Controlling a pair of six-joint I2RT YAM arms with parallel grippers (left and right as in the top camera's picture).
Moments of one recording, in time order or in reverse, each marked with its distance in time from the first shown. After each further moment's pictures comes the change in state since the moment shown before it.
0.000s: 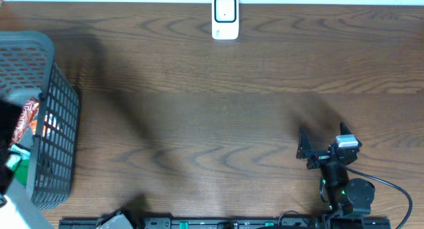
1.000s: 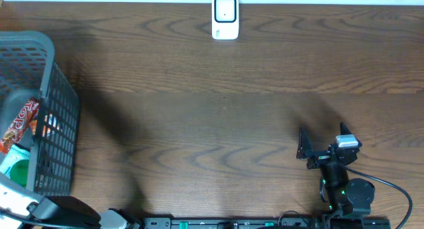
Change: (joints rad) left arm 0.316 0.327 -0.247 0.095 0.027 0.056; right arm 0.000 0.000 0.000 0.000 0.000 0.000
